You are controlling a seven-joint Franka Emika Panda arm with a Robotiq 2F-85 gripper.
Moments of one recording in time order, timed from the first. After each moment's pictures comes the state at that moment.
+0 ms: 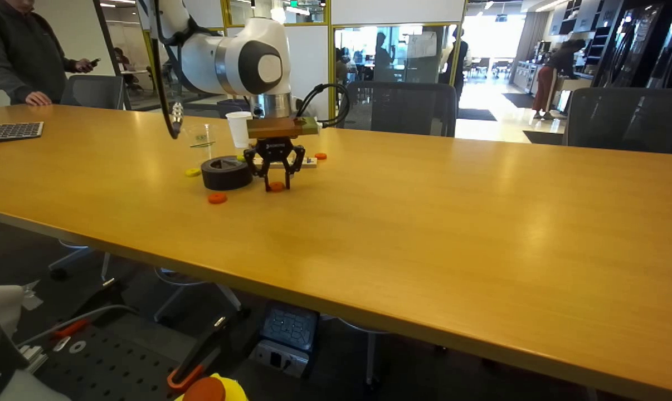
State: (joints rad) arm -0.06 0.32 0.07 -2.22 -0.03 2.56 -0.68
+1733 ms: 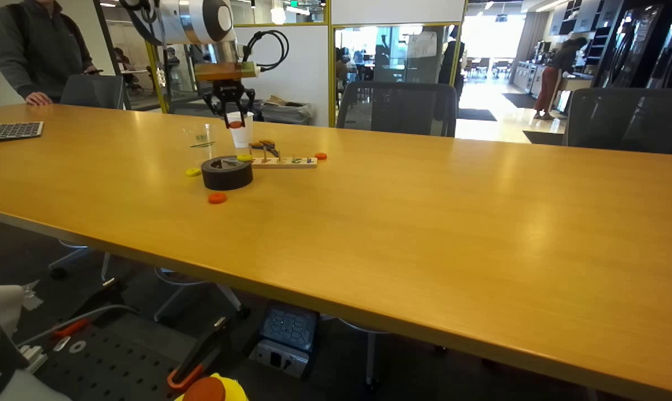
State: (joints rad) arm 0.19 0.50 0.15 -1.67 -0.11 2.35 -0.27
